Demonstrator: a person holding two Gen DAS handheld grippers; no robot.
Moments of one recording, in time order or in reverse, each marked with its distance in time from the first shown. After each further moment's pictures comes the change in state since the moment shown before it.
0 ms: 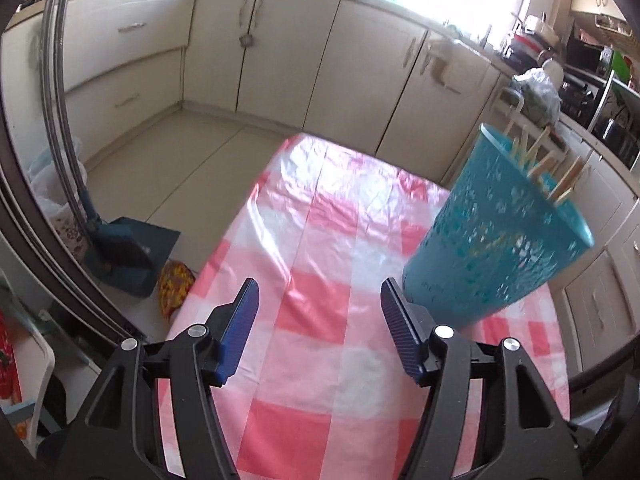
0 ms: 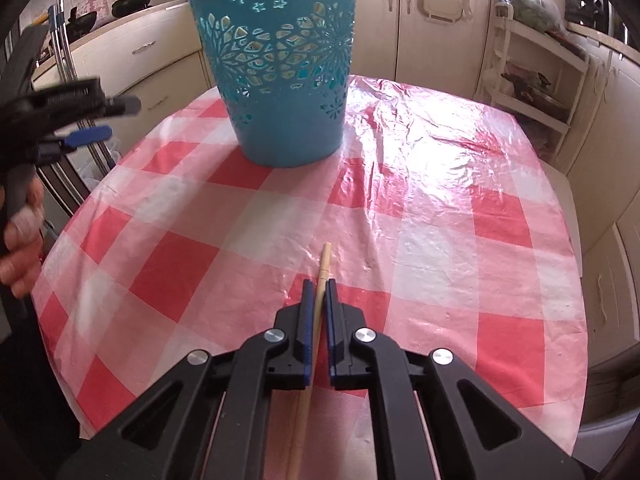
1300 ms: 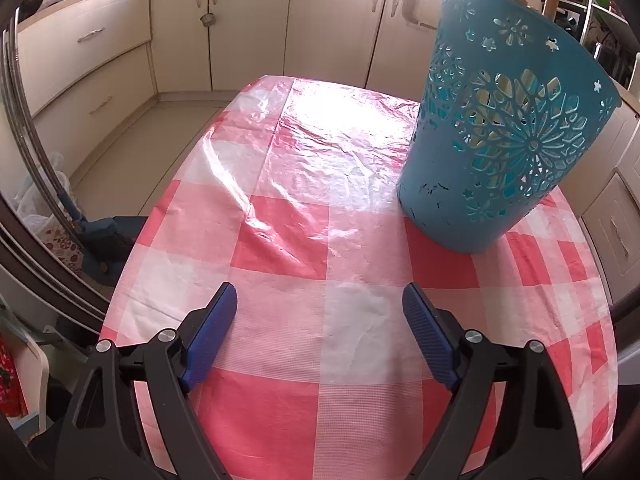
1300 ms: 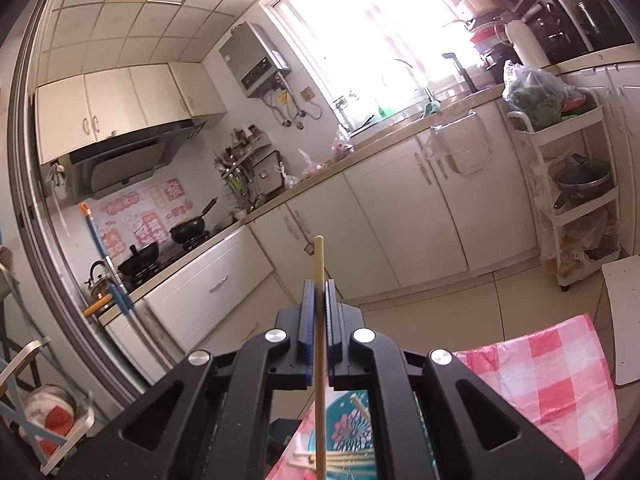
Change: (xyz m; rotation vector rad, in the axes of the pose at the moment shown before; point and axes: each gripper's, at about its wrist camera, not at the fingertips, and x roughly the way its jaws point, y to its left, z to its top) left arm 0.036 -0.025 -0.038 0.164 0.097 0.023; right arm -0.099 -0.020 0.224 0.309 -0.661 0.348
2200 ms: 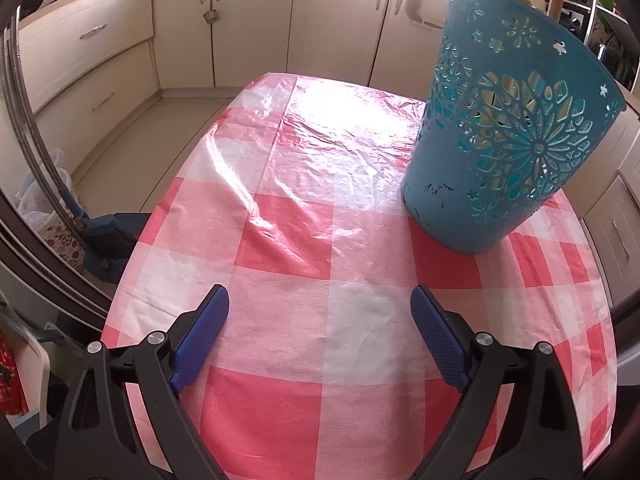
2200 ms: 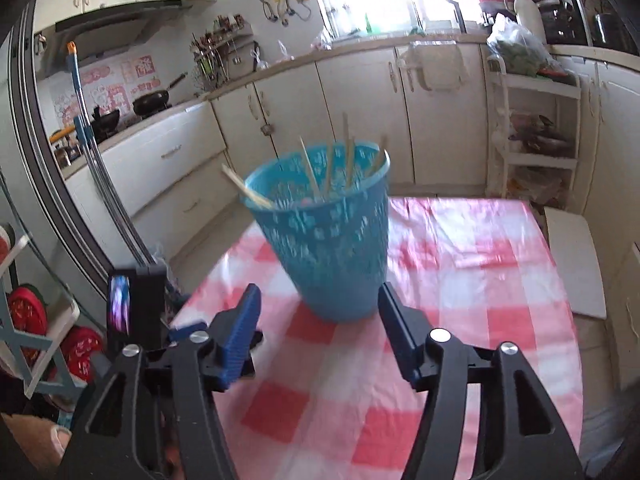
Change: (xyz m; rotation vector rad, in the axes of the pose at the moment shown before) left arm 0.000 0.005 0.001 -0.016 0.017 0.017; right arm -0.075 -0.014 -0.155 -0.198 0.383 -0.222
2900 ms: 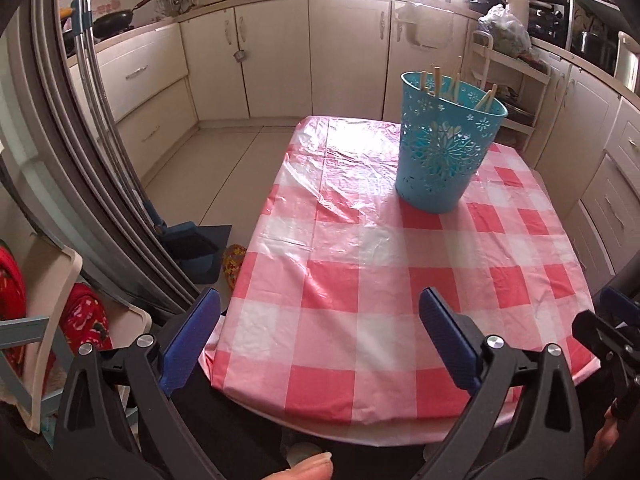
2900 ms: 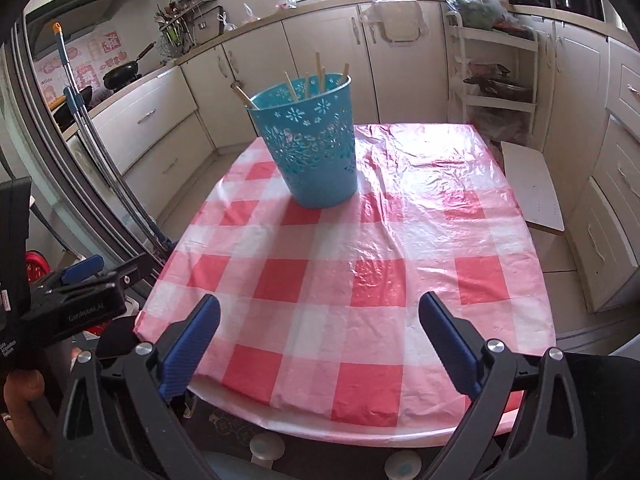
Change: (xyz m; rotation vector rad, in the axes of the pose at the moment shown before) left arm -0.172 0.007 -0.053 0.079 -0.079 0.119; right arm -0.074 0.023 -0.057 0.074 0.128 -0.091
